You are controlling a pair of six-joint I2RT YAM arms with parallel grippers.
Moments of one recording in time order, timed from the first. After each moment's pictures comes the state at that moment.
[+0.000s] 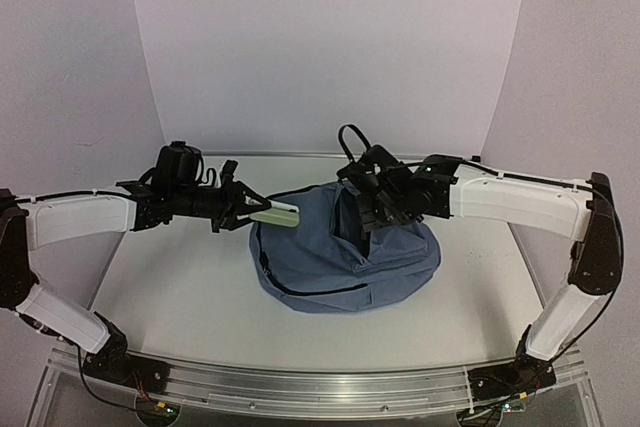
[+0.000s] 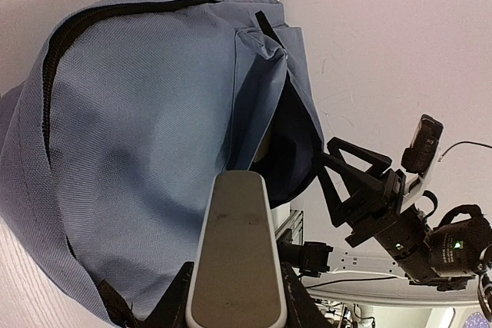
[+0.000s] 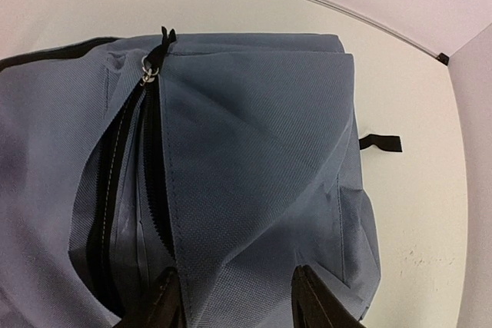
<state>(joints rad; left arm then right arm) -0.57 1.38 0.87 0.01 0.61 -1.03 0.97 1.70 1.44 -0.74 0.62 0.51</state>
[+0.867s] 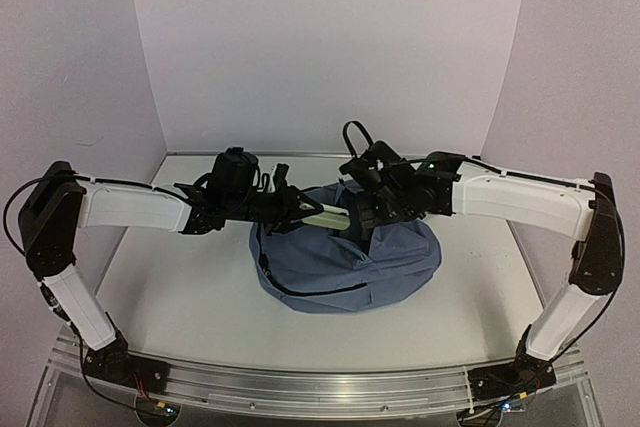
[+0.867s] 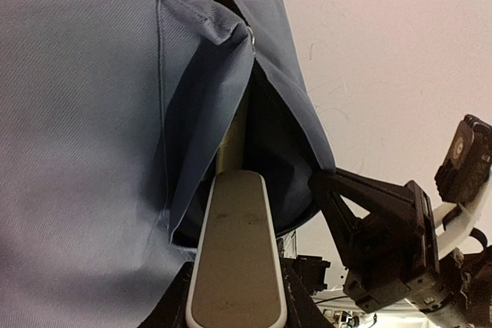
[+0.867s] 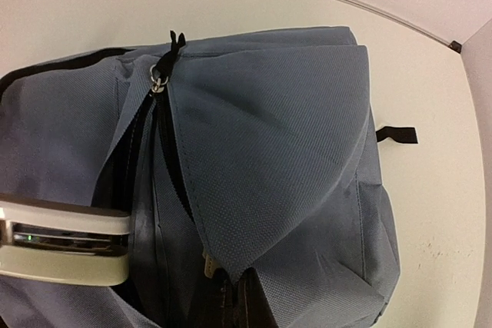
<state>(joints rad) -0.78 1.67 1.03 0.23 0.47 -1.13 0.96 1.70 1.45 -0.74 0.57 0.56</state>
